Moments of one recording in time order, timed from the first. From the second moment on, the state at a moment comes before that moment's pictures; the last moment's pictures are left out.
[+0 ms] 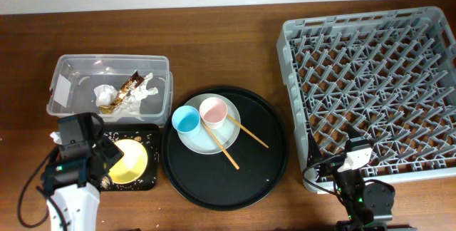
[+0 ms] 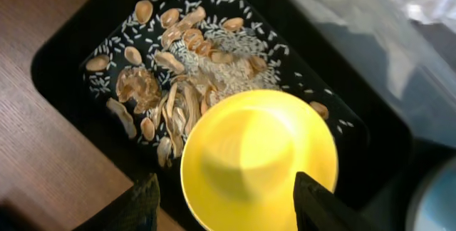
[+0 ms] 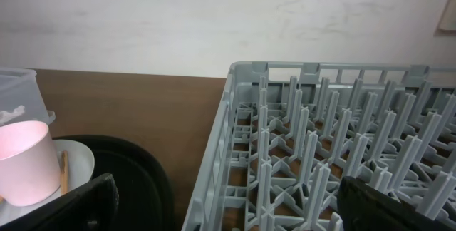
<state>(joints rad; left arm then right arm) 0.23 1.06 0.82 -0.94 -0.19 -0.51 0.00 0.01 0.01 -0.06 -0.18 0.02</state>
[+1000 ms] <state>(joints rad) 0.27 1.24 0.63 -0.73 -0.22 -0.55 0.00 0.01 0.01 -0.06 -0.18 0.02</state>
